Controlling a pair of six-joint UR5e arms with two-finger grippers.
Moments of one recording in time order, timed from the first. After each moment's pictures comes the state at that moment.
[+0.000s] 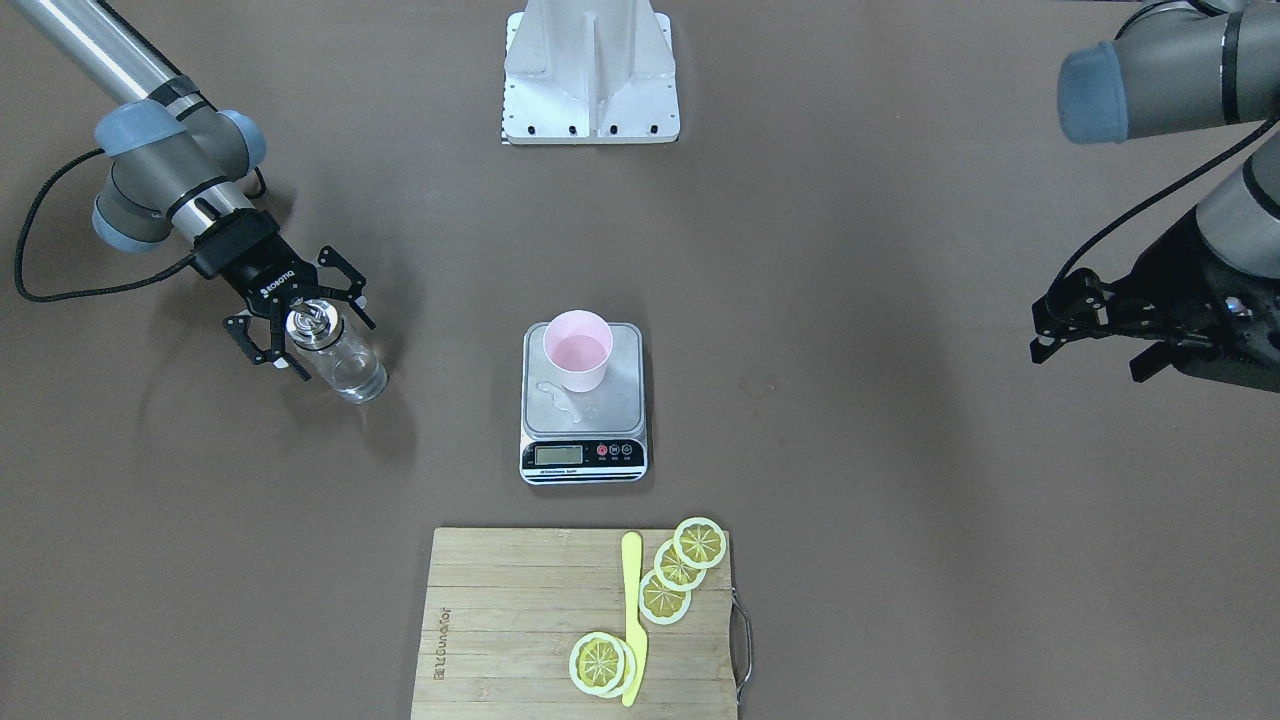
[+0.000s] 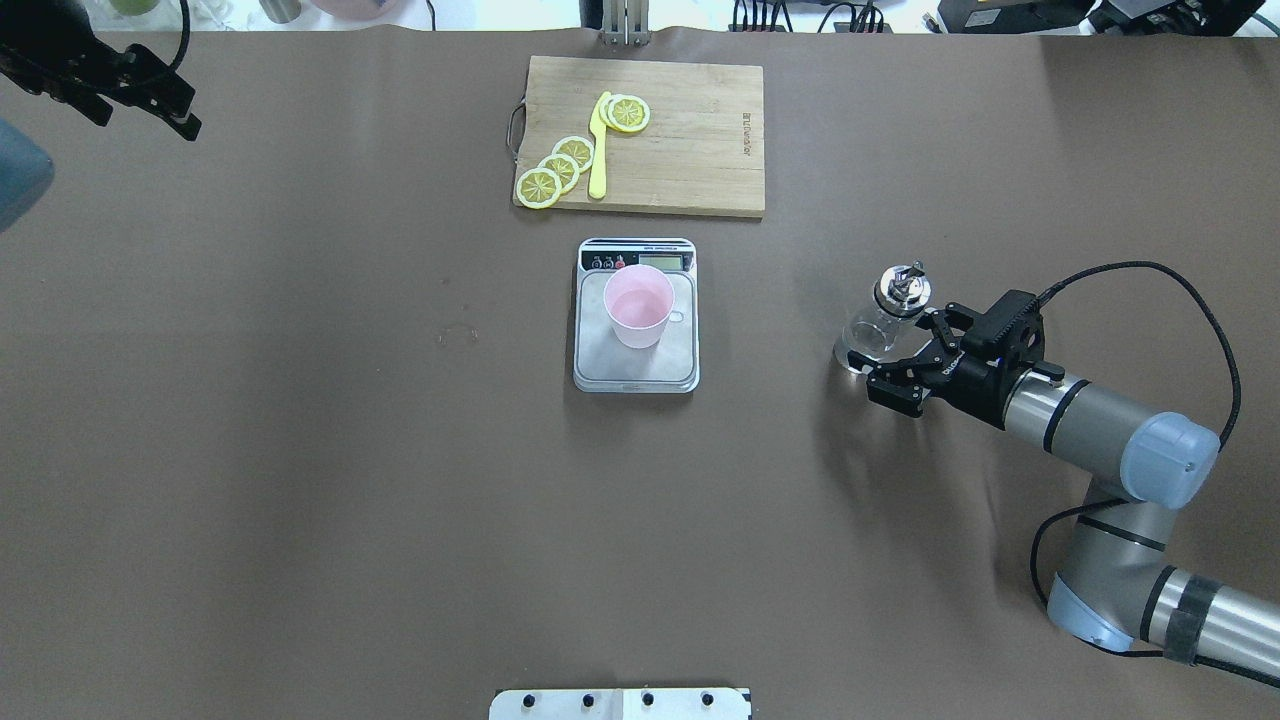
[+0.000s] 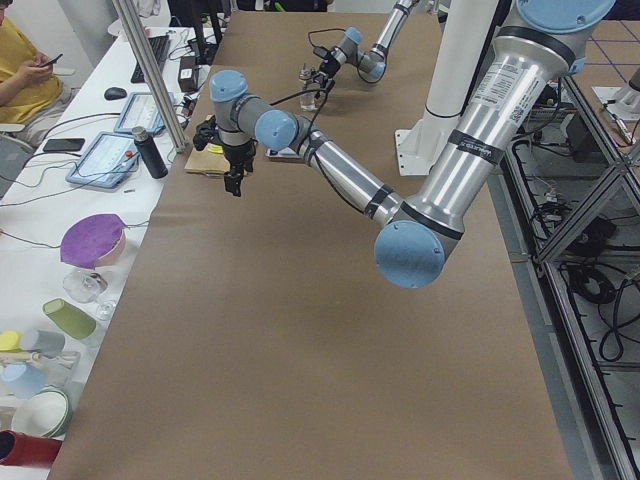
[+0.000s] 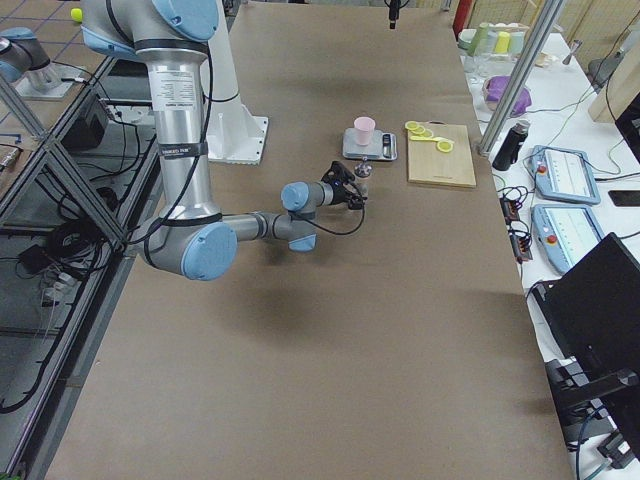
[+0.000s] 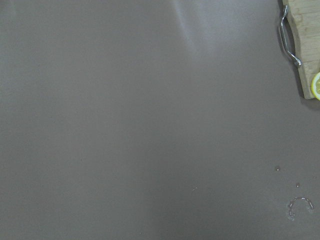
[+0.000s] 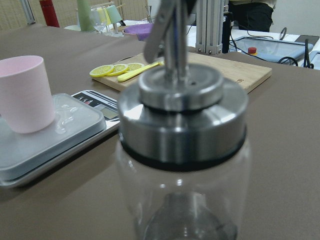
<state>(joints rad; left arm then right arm) -1.19 -2.04 -1.75 -1.45 -2.29 -0.40 0.51 -1.44 1.40 0.07 1.40 0.60</state>
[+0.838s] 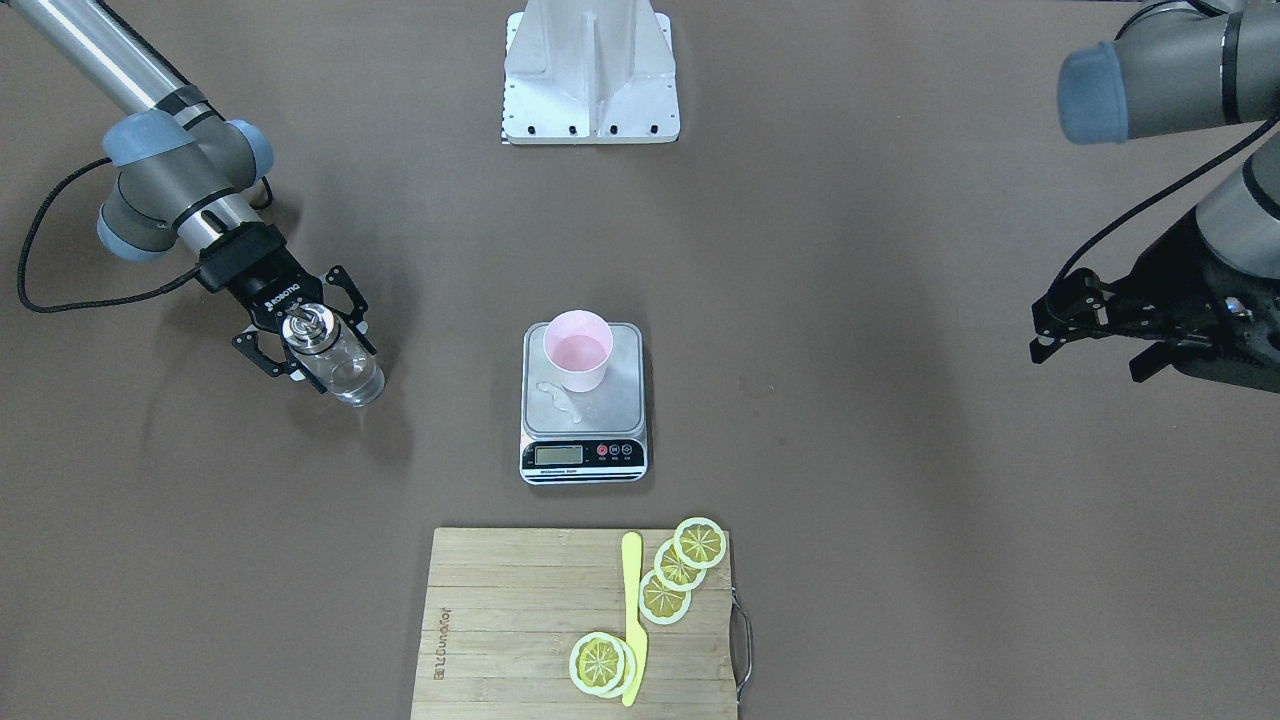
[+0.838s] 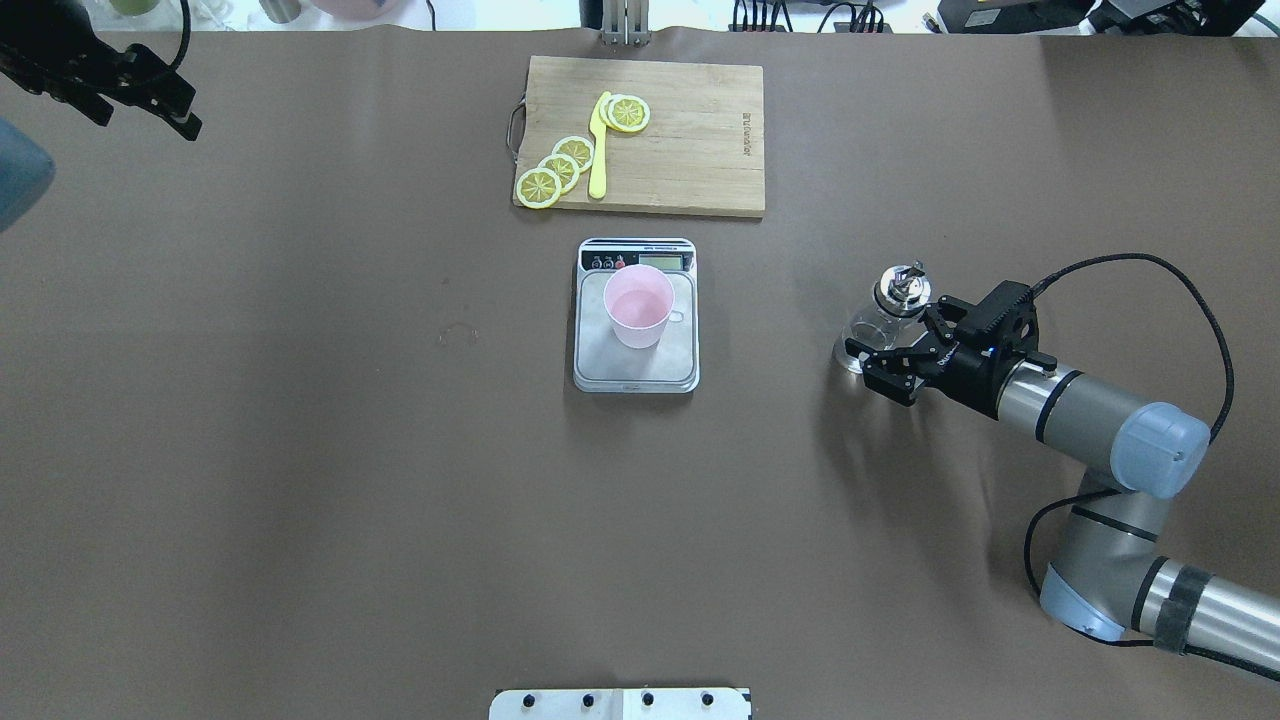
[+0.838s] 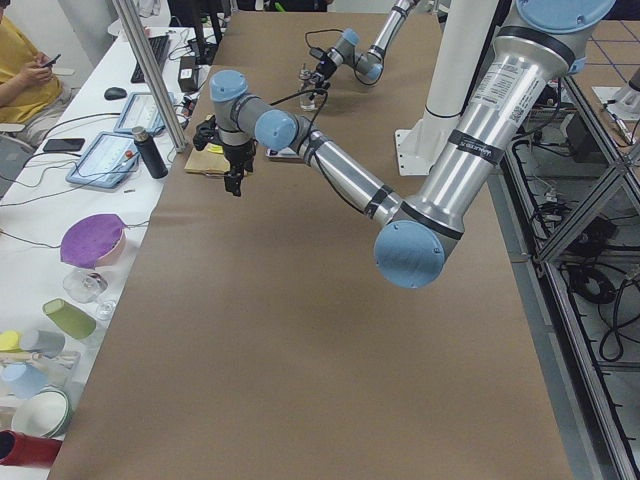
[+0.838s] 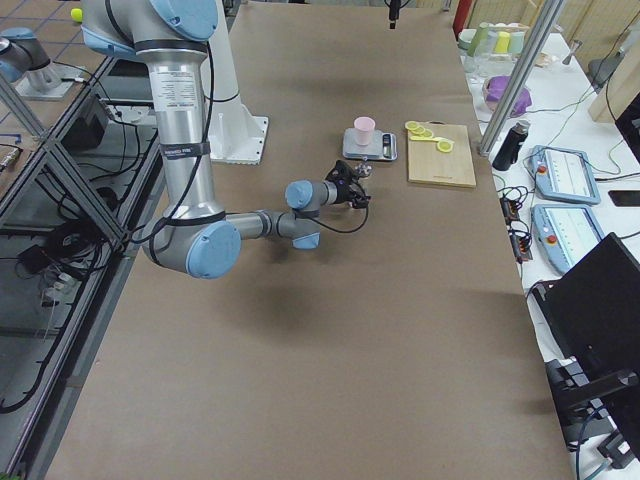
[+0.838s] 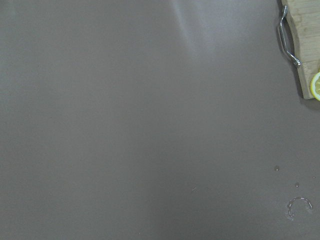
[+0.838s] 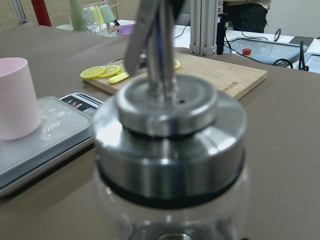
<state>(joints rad) -1.19 -2.04 -1.74 -1.45 -2.29 -0.40 0.53 -1.42 1.39 0.04 1.41 0.60</state>
